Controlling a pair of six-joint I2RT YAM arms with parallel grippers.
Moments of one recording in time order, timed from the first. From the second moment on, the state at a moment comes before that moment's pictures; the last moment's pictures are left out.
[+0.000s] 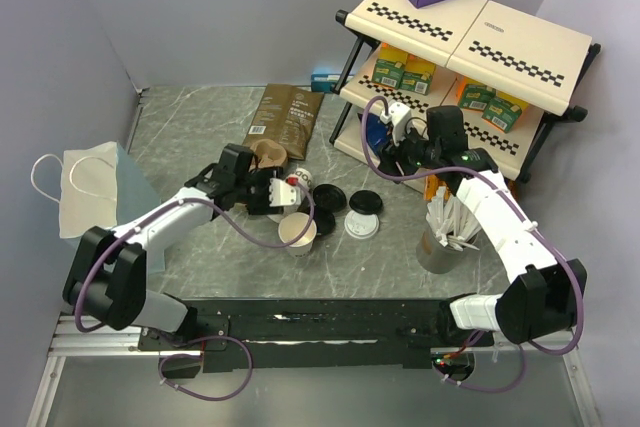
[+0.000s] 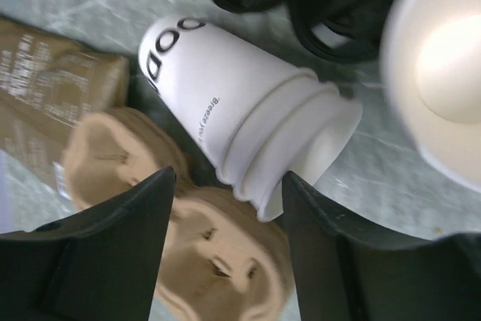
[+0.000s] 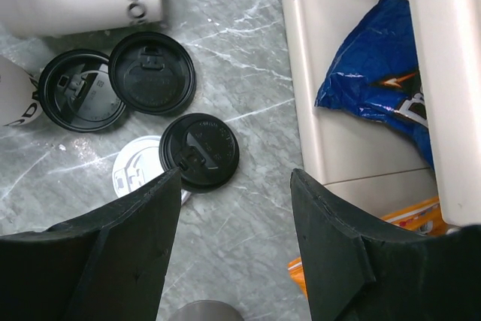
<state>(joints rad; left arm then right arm) -0.45 1.40 0.87 -0.28 0.41 1.10 0.24 1.29 1.17 -0.54 -0.42 -0.47</state>
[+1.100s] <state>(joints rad) -0.46 1.55 0.99 -0.22 0.40 1.08 0.23 1.28 1.16 -0.54 -0.41 -0.46</state>
